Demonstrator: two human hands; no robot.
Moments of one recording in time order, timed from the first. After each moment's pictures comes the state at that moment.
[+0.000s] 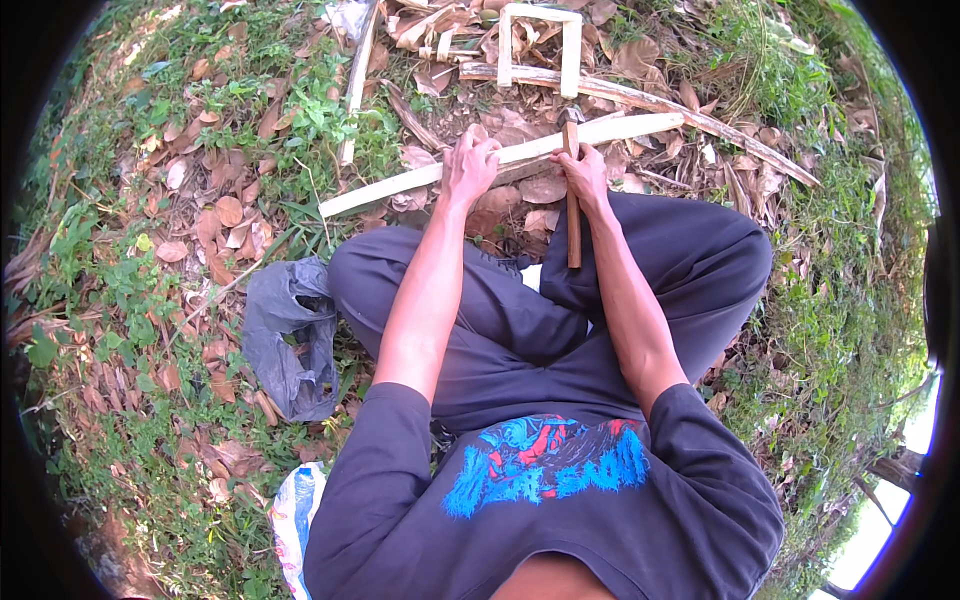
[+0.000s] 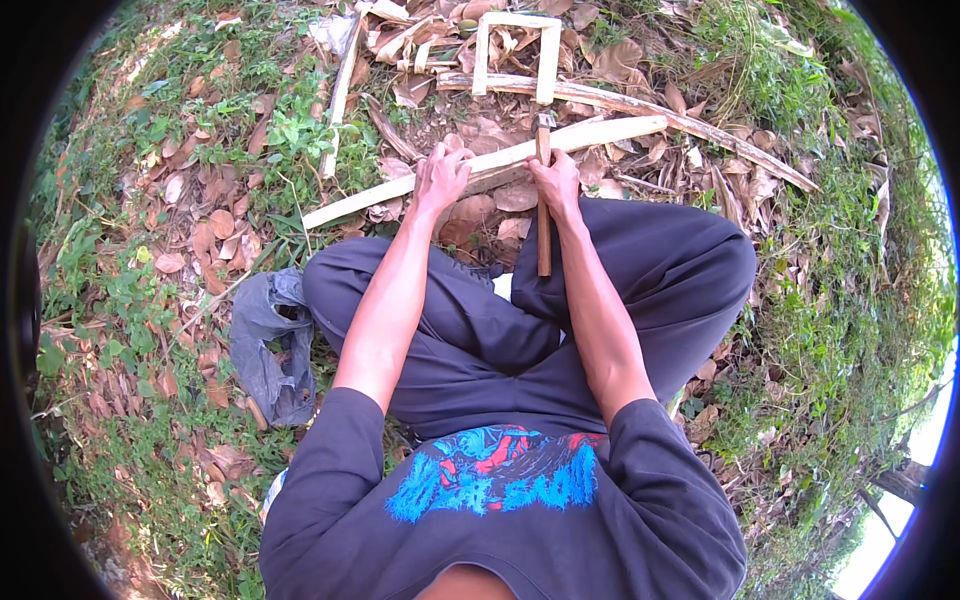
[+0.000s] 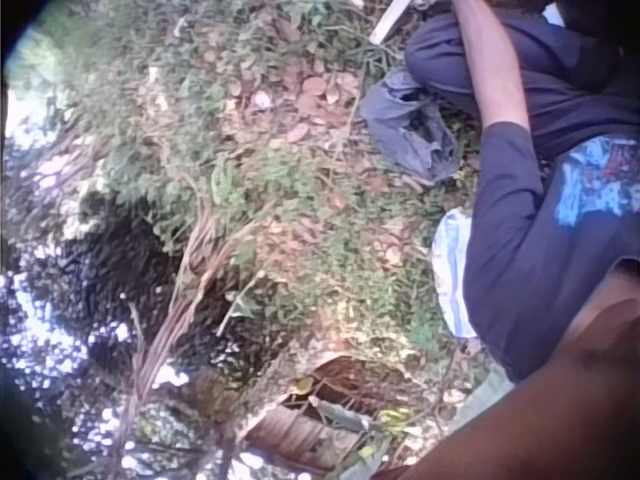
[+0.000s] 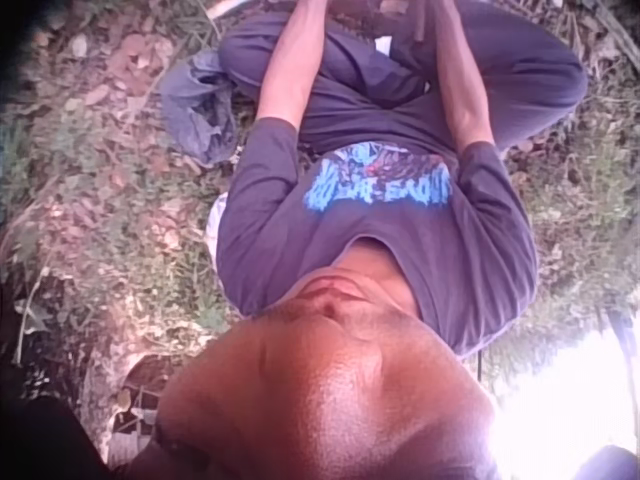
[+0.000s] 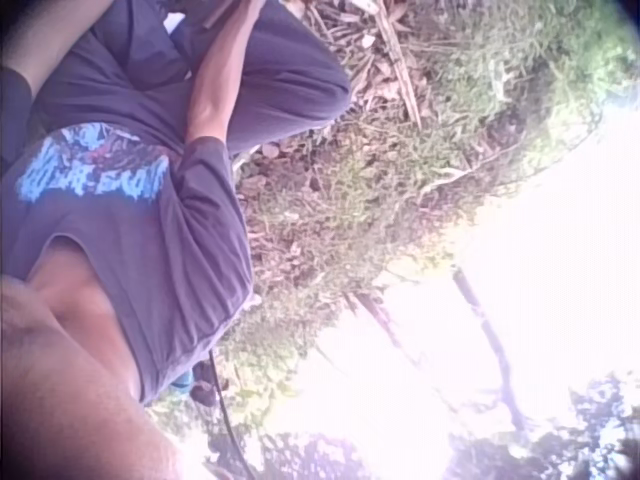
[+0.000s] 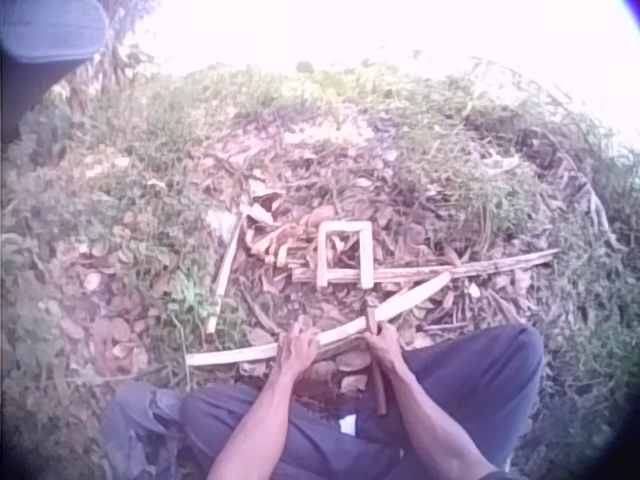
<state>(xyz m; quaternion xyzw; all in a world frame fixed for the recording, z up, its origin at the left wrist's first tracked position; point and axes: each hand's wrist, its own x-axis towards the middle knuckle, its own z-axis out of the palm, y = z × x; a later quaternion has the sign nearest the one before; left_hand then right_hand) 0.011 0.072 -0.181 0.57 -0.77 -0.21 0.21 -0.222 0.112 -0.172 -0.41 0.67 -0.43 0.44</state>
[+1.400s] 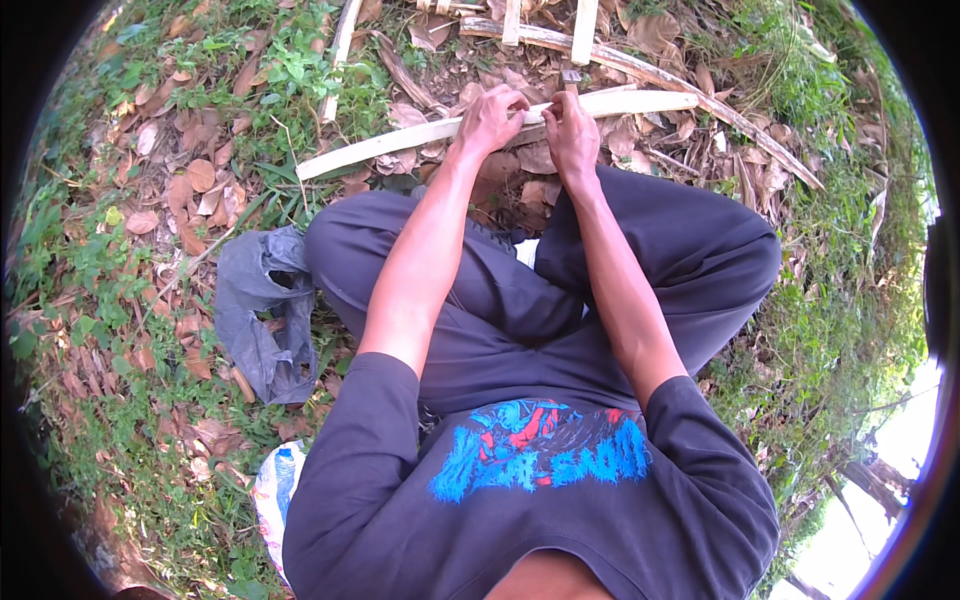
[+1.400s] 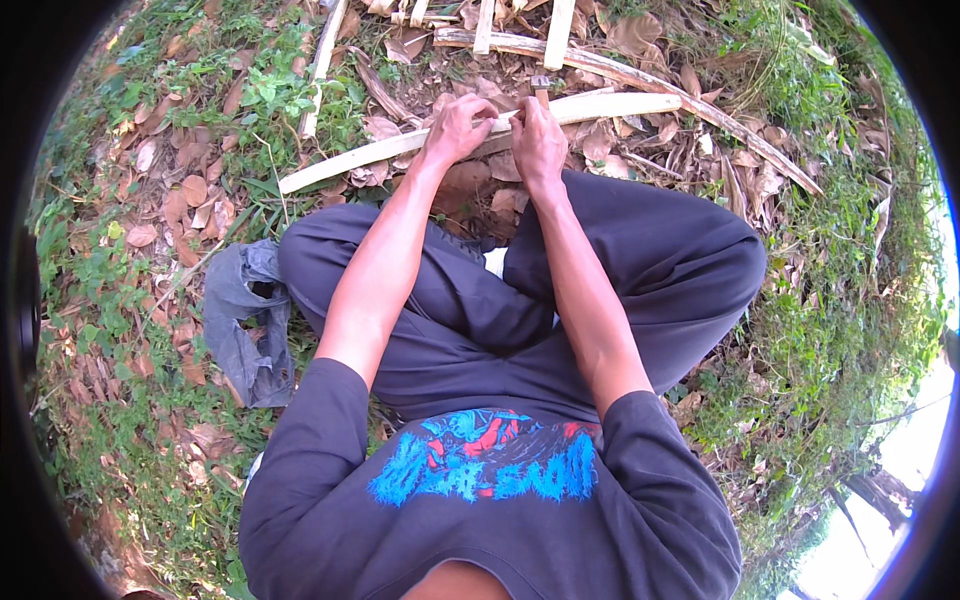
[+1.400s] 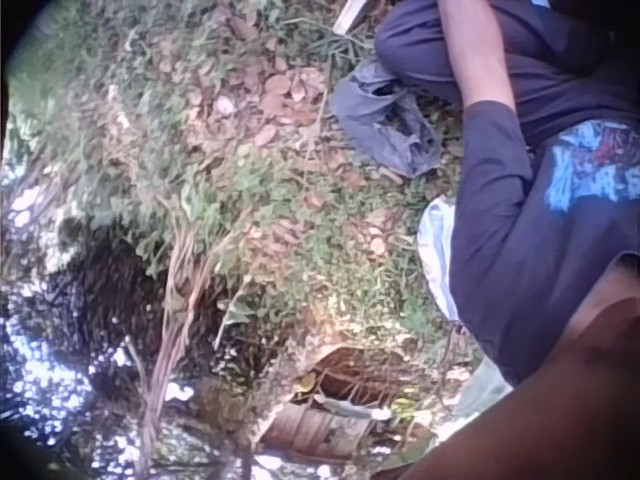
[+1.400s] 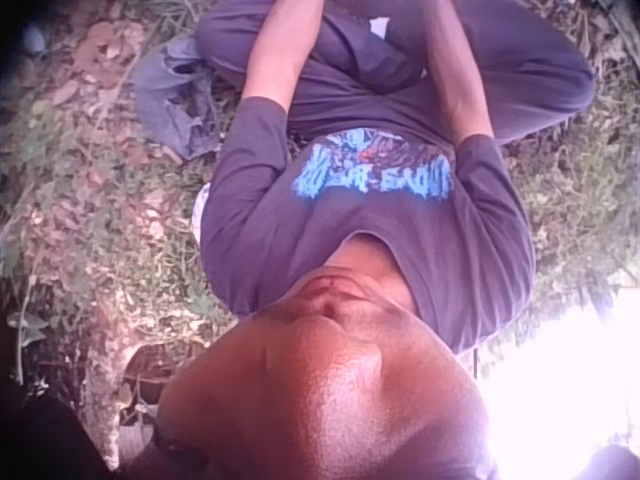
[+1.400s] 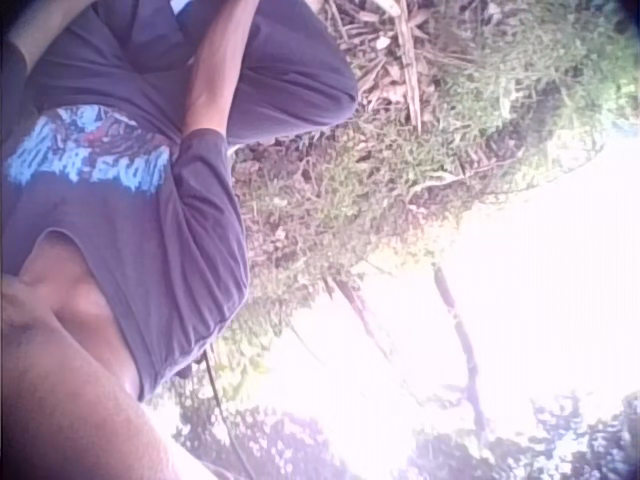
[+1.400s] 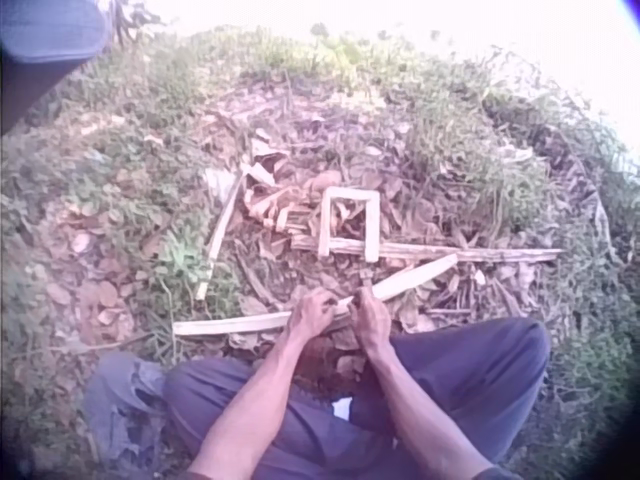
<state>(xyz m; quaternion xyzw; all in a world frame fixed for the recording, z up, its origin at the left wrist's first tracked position) -0.021 0.048 -0.186 0.45 -0.77 -0.31 0.32 -0.187 0.101 -0.160 -0.64 0.68 -0.34 0.13</state>
